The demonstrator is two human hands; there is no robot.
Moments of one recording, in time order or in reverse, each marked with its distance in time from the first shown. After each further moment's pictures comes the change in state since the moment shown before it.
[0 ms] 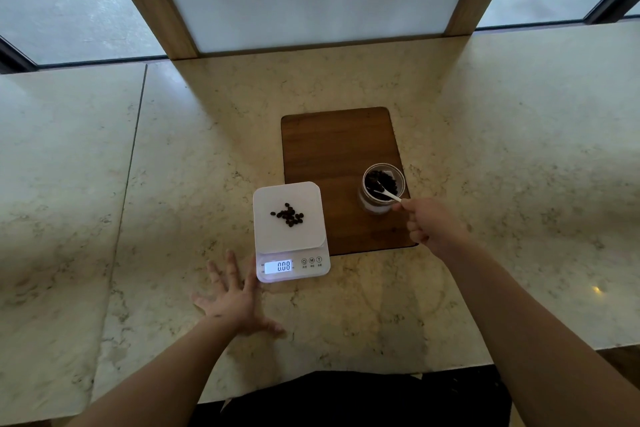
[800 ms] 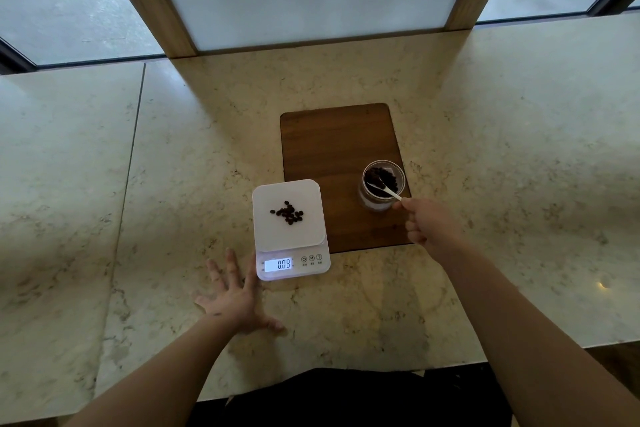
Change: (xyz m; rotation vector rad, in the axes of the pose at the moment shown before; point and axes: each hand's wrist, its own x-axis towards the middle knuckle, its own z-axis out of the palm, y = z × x) left_hand -0.006 0.004 -0.003 0.004 -0.022 0.006; right_hand 0.004 0.012 0.001 0.065 0.017 -0.016
